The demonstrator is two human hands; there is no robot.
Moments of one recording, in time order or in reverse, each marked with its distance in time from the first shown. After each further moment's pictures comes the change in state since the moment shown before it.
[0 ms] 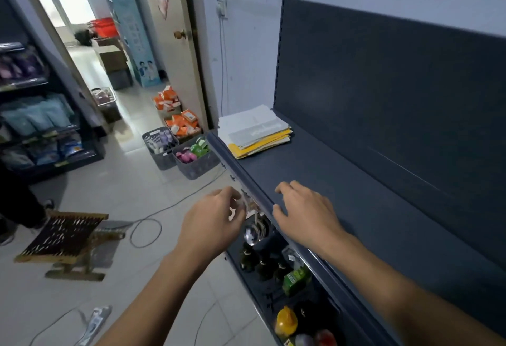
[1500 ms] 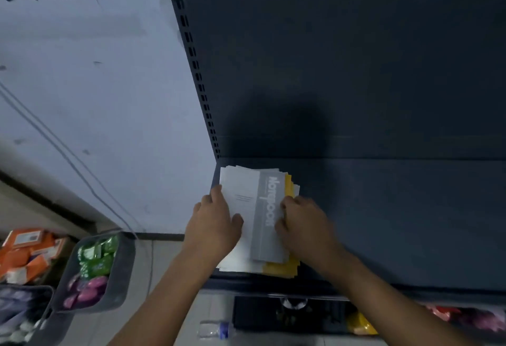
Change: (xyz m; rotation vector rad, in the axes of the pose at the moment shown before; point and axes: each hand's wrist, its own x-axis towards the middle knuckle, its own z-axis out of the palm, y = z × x) left_hand 0.443 -0.107 0.070 -0.016 -0.567 0.532; right_hand 0.316 -0.033 0.095 0.190 0.240 0.937
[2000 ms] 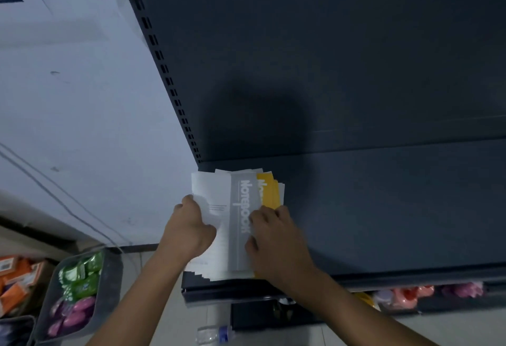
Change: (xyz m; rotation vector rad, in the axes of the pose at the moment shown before) left_hand 0.025 -0.009 -0.020 -0.098 -0.218 -0.177; right_hand -0.019 -0.027 0.024 -0.071 0.067 -0.070
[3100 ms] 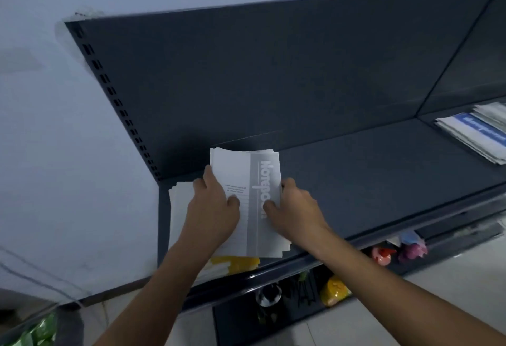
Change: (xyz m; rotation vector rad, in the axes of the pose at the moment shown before) left_hand -0.043 0.078 0.026 -0.074 0.122 0.550; right_hand -0.027 0.037 -0.080 0.315 0.100 0.573
